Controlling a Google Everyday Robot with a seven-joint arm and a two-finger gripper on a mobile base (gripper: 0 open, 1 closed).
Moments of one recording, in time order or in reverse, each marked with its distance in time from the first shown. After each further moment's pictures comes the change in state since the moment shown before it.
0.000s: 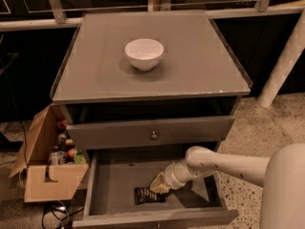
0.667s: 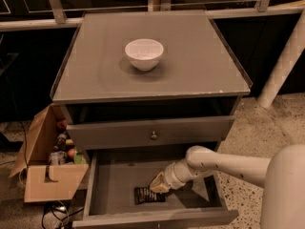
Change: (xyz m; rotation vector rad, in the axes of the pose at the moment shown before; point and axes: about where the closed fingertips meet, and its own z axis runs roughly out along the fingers) arm -0.002 0.000 0.000 -0.008 -0.012 -0.001
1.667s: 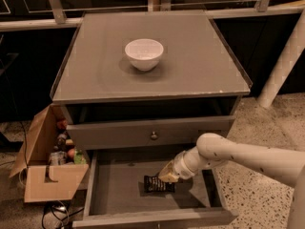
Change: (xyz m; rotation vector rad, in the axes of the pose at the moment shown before) arm -0.029 0.002 -0.084 0.091 0.034 0.080
